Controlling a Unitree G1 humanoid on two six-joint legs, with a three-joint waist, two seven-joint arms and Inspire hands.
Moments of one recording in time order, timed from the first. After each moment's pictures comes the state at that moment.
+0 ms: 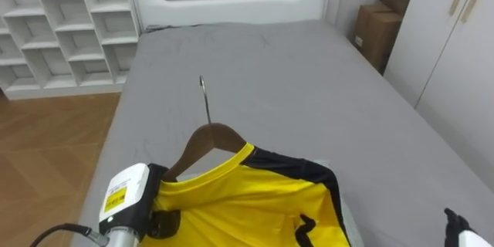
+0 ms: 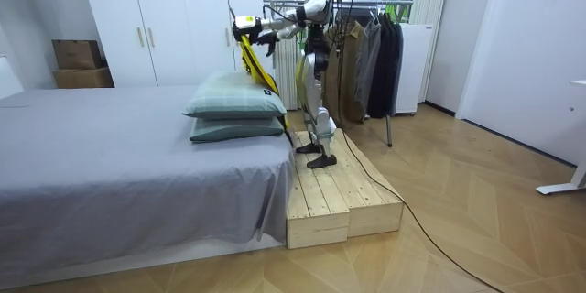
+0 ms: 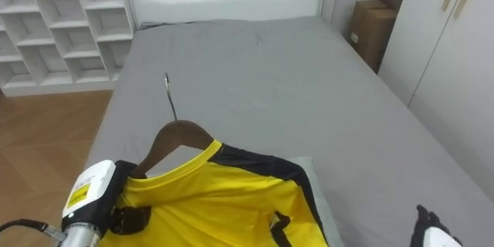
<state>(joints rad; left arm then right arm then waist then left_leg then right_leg) -0.03 0.34 -0.24 0.25 0.63 0.12 0.27 -0.01 -0.32 0.03 0.65 -0.64 0.05 -0.55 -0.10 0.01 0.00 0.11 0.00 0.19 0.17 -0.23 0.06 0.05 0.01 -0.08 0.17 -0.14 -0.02</state>
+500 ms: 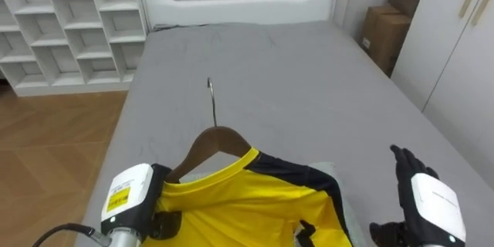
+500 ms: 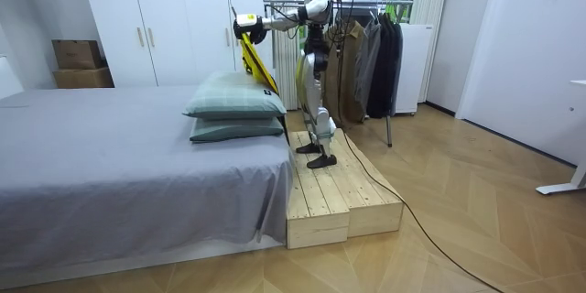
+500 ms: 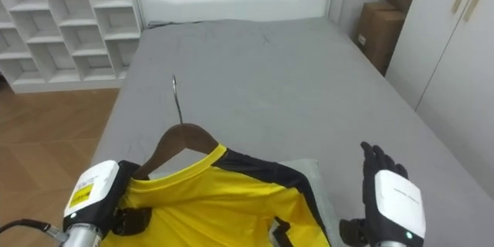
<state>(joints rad) 0.02 0.33 -0.24 0.18 0.68 0.09 0.27 0.04 -0.30 0.10 0.29 -0.72 0.02 -0.46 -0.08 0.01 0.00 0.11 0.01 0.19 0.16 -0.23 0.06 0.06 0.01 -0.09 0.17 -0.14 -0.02</state>
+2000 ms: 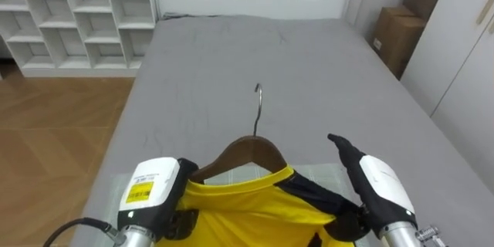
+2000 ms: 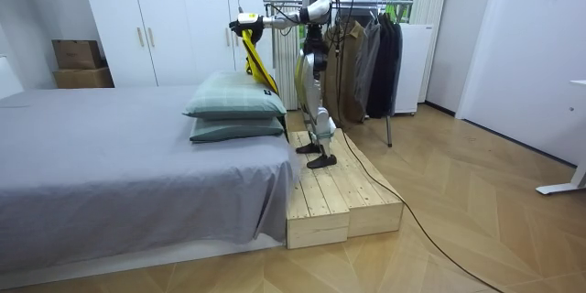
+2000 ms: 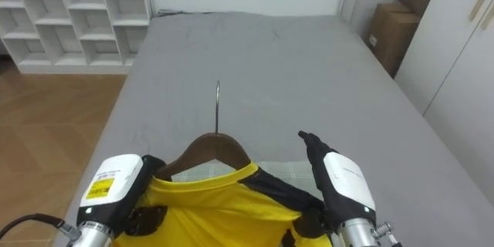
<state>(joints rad) 0.01 0.33 -0.24 0.14 0.86 -0.04 0.23 0.00 -0.30 0.17 0.20 -0.59 -0.08 -0.17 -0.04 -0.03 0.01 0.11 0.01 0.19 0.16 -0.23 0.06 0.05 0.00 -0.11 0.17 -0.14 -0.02</state>
